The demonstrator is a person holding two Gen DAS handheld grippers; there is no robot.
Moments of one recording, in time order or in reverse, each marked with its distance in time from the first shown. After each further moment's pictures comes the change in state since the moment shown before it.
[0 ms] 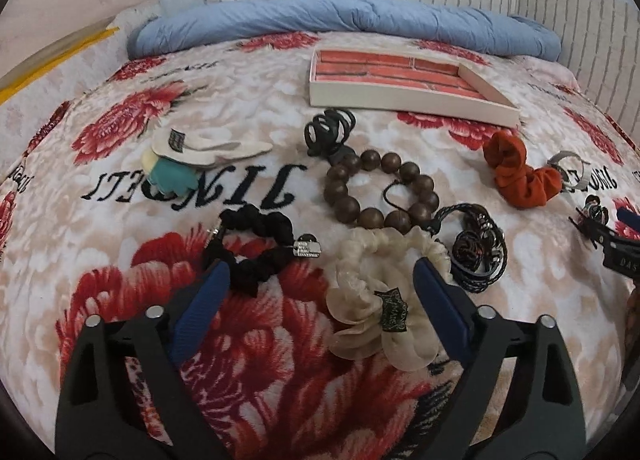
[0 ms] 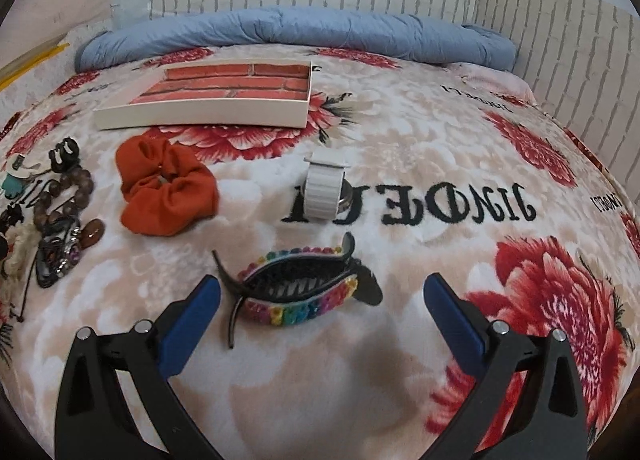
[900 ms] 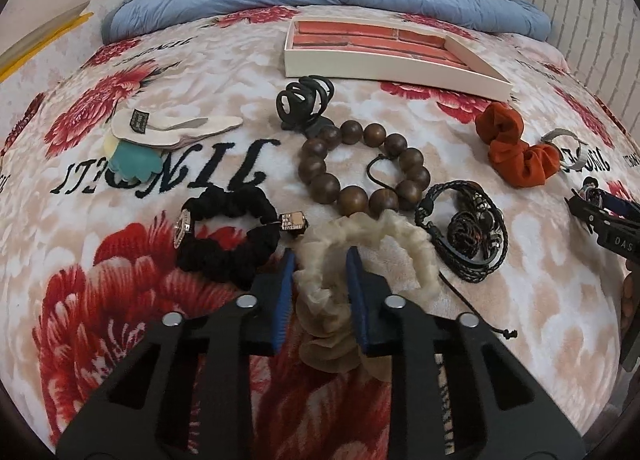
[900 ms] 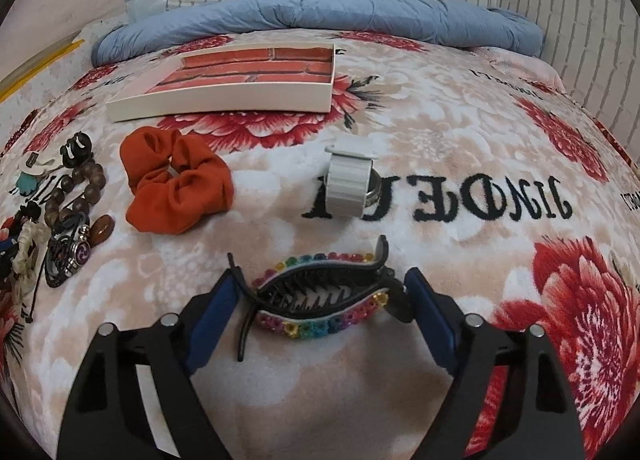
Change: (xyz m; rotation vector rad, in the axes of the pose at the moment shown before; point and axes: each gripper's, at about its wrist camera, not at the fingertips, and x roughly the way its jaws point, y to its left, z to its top) left arm 0.021 -0.005 0.001 0.029 0.082 -0.063; right arm 0.018 -0.003 0.003 0.001 0.054 0.117
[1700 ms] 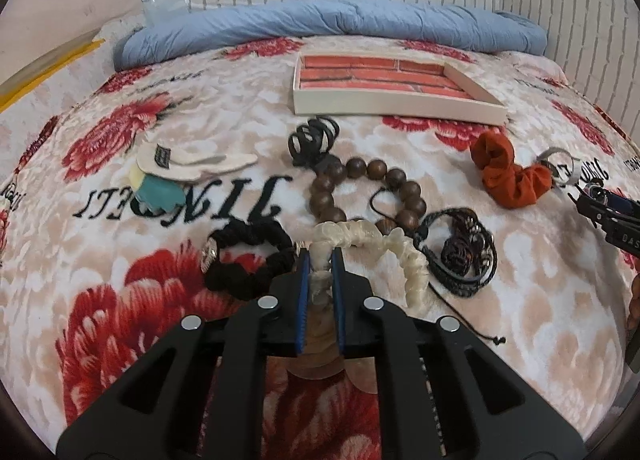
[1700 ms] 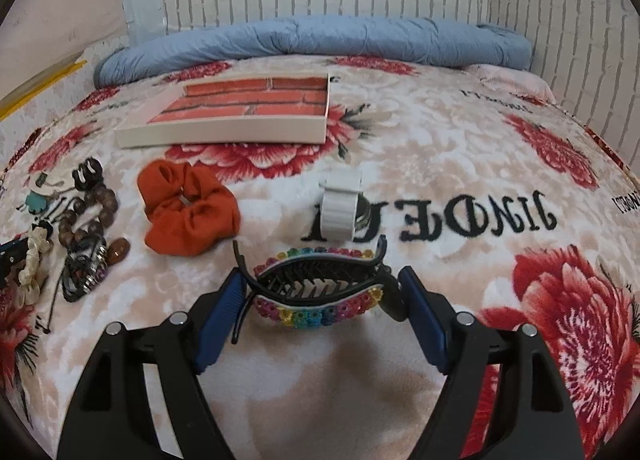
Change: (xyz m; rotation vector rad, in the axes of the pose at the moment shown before) left arm -0.027 0.001 0.005 0.018 -0.117 0.038; right arm -0.026 -0.004 0.004 0.023 -0.096 0.003
